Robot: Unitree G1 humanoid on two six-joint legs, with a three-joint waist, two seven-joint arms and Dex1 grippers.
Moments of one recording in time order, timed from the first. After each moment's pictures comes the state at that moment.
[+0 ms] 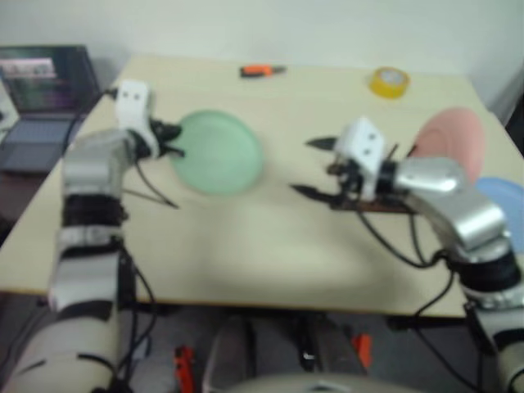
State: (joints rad) left arm -0.99 0.59 0.11 0.52 -0.14 0.69 -0.53; right arm -0.70 -0.55 0.33 -0.31 0.25 0.57 0.72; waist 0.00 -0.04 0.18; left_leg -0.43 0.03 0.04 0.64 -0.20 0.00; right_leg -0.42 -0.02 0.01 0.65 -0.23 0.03
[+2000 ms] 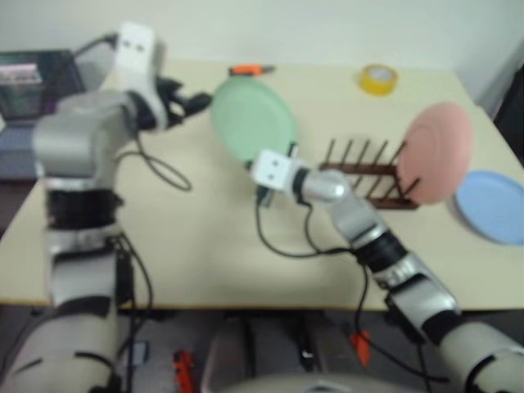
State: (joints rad) left arm -0.96 0.73 0.15 0.09 -0.31 0.90 -0.65; right arm -0.79 -0.18 0.42 0.25 -0.22 0.07 0.57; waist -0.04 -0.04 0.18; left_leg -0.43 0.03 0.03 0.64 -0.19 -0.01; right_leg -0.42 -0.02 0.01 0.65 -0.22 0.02
